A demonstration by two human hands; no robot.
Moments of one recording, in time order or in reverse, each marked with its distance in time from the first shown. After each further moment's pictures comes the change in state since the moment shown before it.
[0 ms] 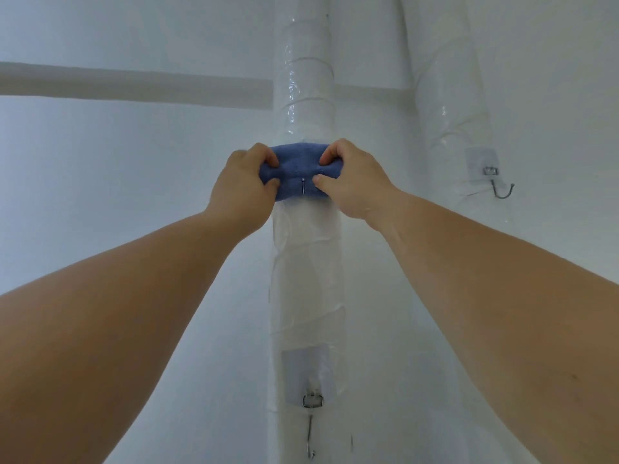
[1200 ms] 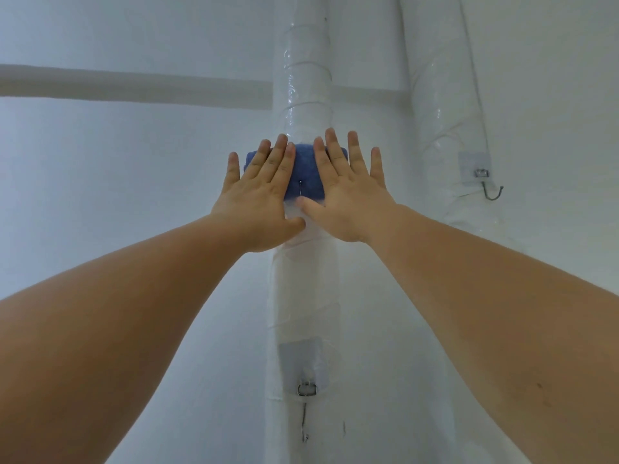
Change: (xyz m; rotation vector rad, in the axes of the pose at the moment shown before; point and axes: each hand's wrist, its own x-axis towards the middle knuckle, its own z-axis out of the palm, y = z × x) left_hand -0.013 0.010 0.001 0.640 -0.304 0.245; right_hand -0.018 0.001 -0.002 -0.750 -0.173 -0.200
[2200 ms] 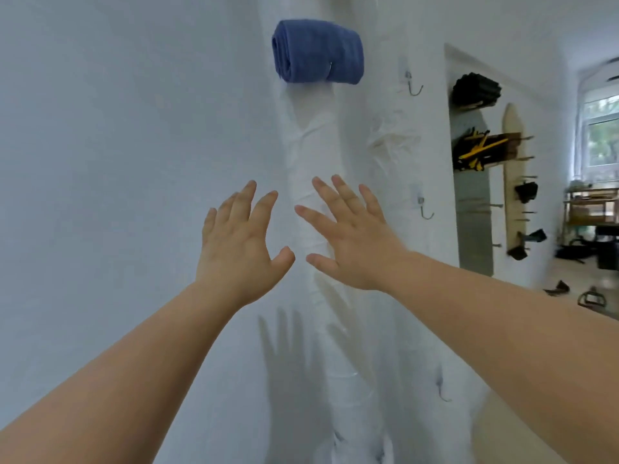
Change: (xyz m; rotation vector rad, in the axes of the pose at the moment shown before) left_hand -0.236 -0.117 0.068 -0.687 -0.188 0.182; right_hand -0.187 -0.232 0.037 -0.399 -0.377 0.206
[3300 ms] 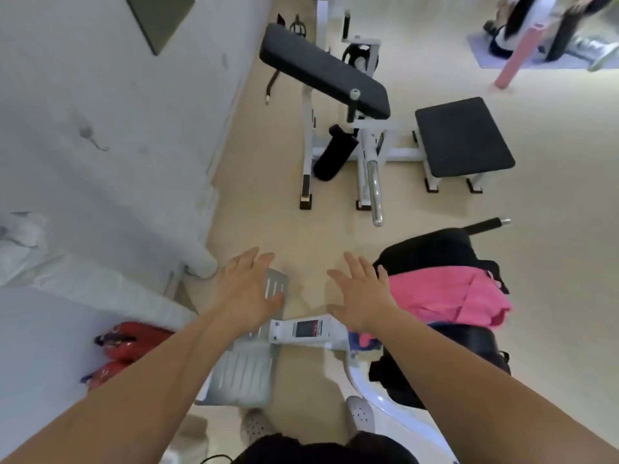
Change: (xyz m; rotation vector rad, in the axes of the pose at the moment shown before) left_hand -0.441 0.450 0.186 -0.454 -1.204 0.484; right_hand -0.751 0.021 -0.066 0.219 -1.264 1.084
